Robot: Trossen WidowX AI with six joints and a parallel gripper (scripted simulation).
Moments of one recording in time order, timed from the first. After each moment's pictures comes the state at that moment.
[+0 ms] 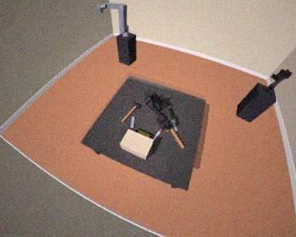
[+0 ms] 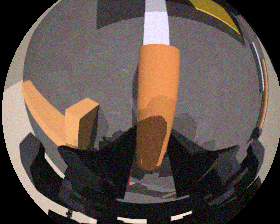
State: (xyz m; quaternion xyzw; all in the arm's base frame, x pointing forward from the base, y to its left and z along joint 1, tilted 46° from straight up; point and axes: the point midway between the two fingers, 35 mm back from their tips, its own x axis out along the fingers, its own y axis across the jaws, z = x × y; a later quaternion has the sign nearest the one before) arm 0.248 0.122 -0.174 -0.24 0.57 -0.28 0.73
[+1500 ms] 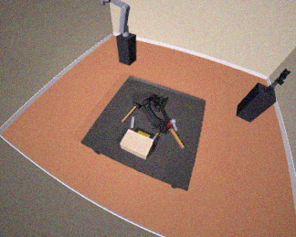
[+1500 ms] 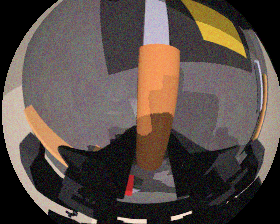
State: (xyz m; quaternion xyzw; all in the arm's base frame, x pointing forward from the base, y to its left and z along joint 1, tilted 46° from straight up) arm 0.319 0.122 -0.155 -0.24 0.57 -0.29 0.73
